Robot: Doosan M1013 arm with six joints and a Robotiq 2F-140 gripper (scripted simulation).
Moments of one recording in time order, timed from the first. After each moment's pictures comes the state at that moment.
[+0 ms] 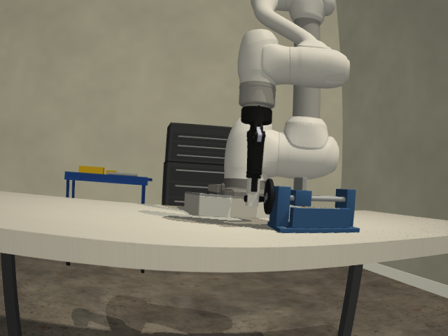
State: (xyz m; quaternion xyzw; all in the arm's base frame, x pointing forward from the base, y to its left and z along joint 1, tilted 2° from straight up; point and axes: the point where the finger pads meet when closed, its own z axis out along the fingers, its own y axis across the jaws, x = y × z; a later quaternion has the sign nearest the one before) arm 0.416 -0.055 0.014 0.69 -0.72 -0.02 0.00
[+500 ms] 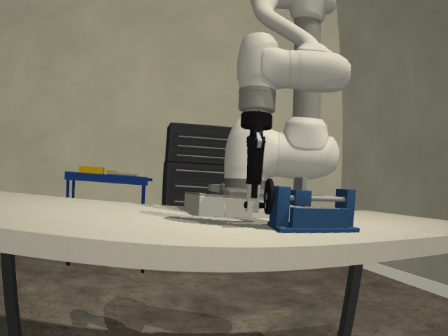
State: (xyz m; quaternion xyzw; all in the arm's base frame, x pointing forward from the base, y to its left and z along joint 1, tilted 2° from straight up) arm 0.425 -0.055 -0.001 0.69 -0.72 -0.02 0.00
